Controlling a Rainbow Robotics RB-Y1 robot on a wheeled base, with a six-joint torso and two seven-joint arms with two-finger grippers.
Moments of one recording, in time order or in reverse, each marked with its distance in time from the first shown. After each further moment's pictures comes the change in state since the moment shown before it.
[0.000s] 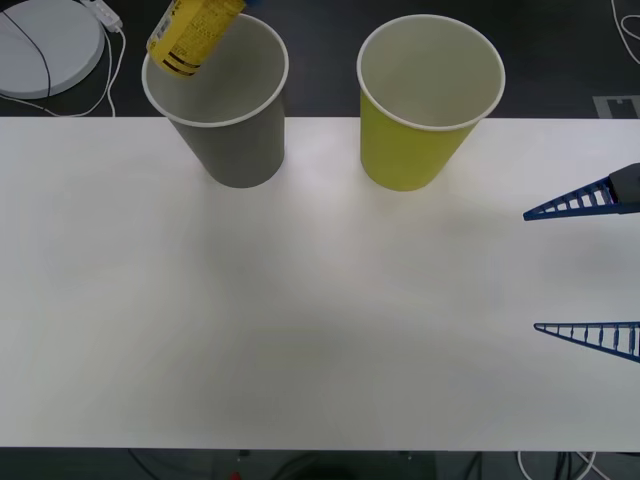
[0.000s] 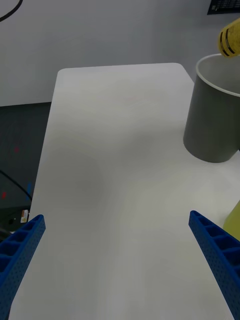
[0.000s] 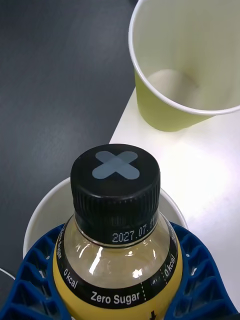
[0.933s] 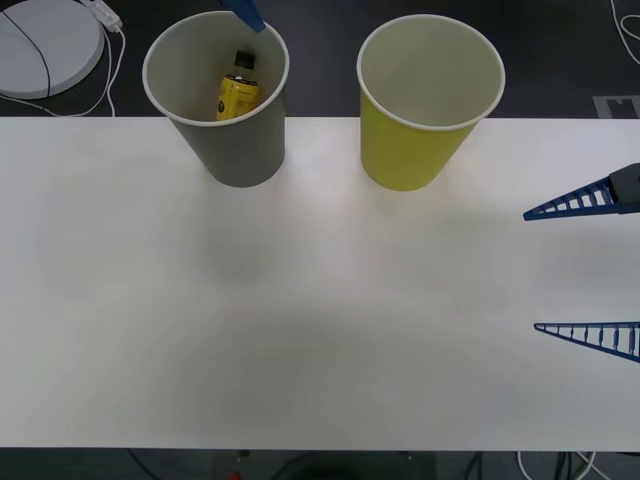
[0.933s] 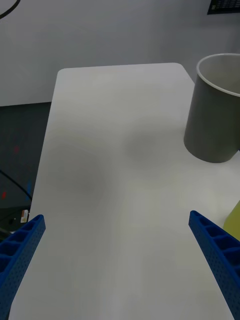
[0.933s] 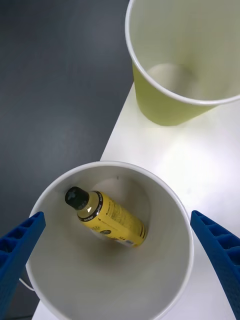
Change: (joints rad) right arm 0.000 0.000 0.000 0.000 0.000 0.000 0.000; left arm 0.003 0.042 -0.052 -0.049 0.038 0.014 -0.019
